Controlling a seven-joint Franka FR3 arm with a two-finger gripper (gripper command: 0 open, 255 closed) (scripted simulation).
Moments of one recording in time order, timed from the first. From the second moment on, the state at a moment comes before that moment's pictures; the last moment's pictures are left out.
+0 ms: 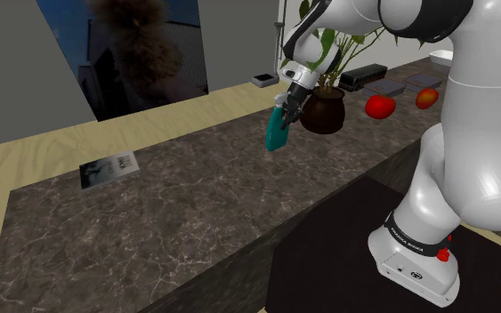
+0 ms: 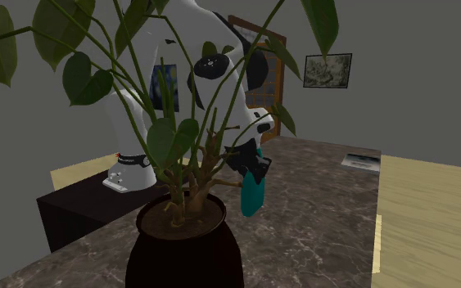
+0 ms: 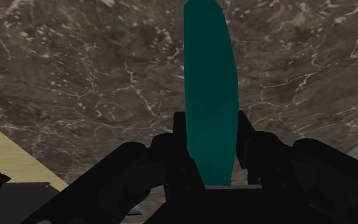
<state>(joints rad) 0.54 0.33 -0.96 -2.14 0.89 1.98 -2.32</state>
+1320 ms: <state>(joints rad) 0.63 0.13 -1.04 -2.10 0.68 1.93 -2.12</state>
